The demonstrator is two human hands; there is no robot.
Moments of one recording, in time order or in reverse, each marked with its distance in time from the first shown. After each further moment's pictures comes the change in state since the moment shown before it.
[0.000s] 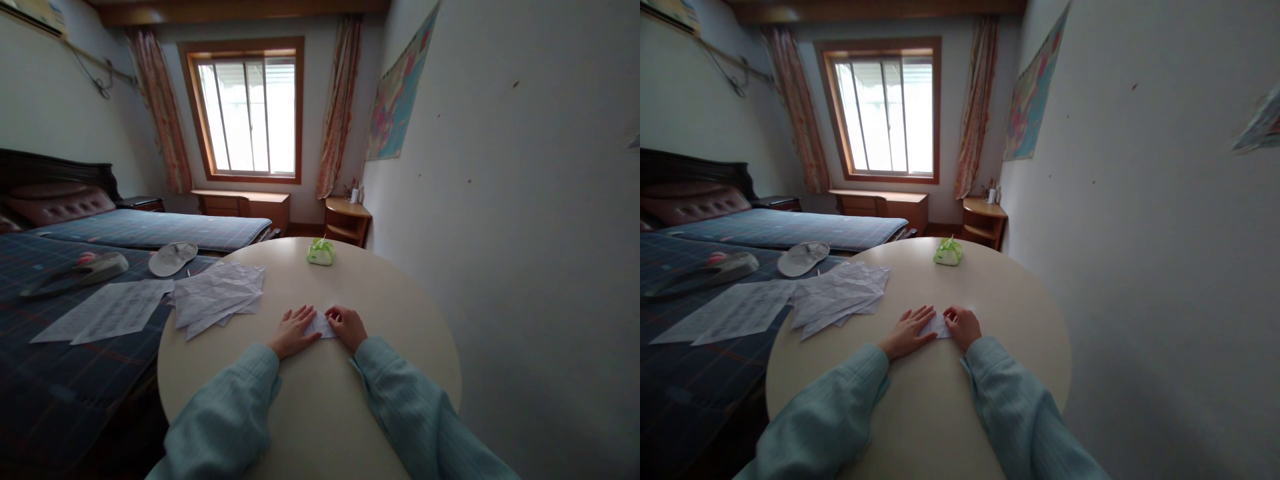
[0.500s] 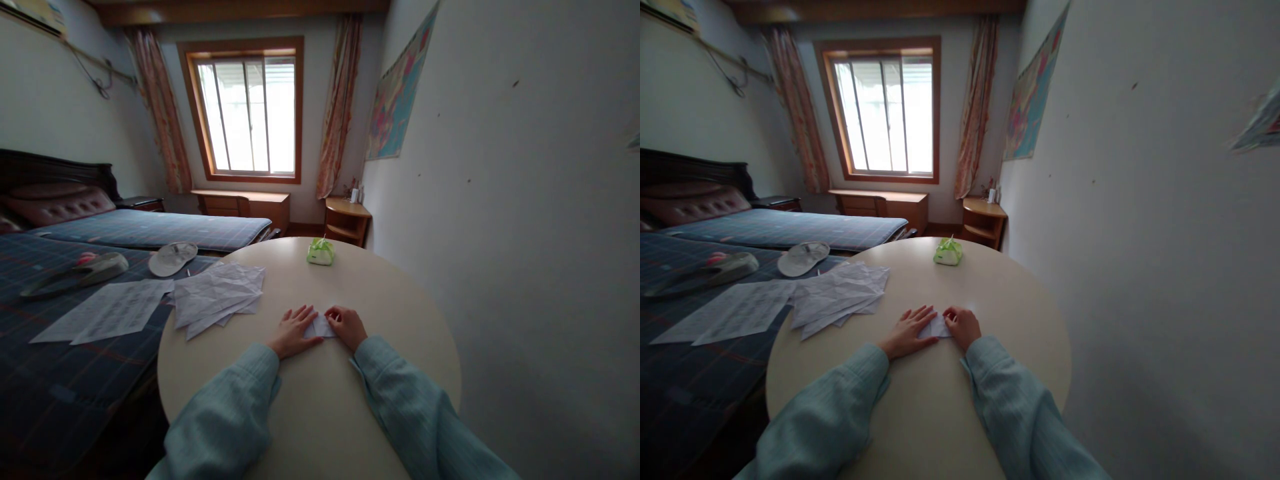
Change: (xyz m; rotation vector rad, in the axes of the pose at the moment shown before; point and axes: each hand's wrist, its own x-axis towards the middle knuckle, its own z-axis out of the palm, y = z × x) left_hand -0.001 -0.002 0.000 0.003 -0.003 0.031; right_hand 0.000 0.000 0.000 0.012 -0.013 -0.011
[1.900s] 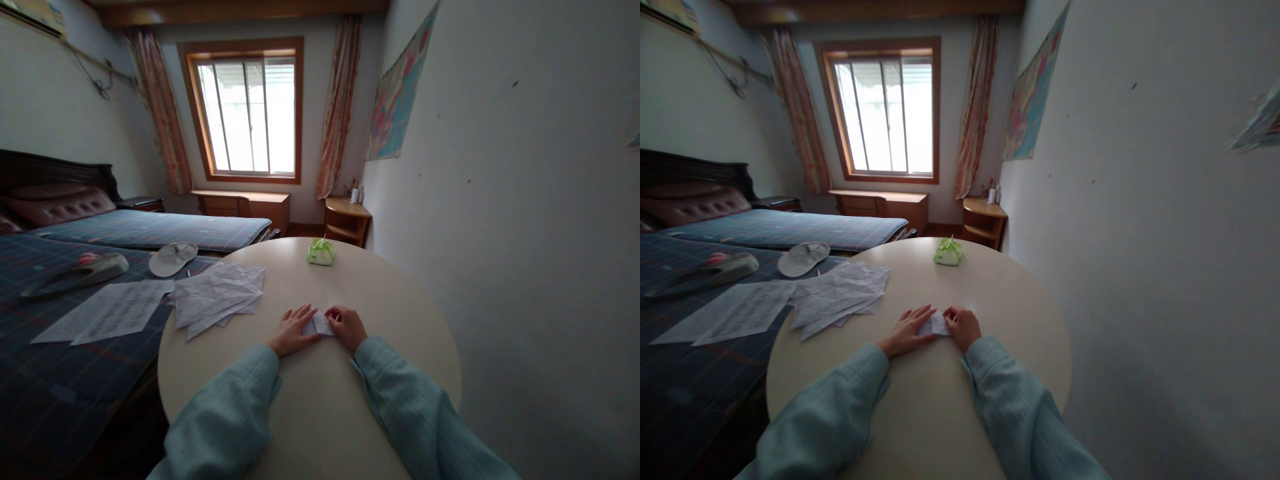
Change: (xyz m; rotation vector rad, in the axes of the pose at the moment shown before) left_hand 0.002 -0.003 0.000 -0.097 0.013 -0.032; right_hand 0.000 0.001 0.000 -0.008 0.022 -0.033
